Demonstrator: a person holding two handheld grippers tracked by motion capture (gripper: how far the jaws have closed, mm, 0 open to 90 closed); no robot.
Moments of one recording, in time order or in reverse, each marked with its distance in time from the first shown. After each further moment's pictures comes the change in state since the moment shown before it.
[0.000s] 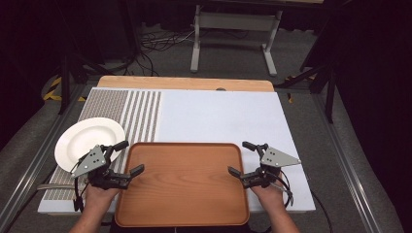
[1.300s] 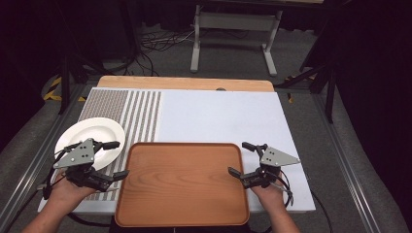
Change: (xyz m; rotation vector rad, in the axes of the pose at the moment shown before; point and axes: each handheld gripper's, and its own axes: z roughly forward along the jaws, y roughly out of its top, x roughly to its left) left arm 0.012 0.051 -0.035 0.311 -0.132 0.171; right arm -0.002 -0.002 0.001 0.014 0.013 0.012
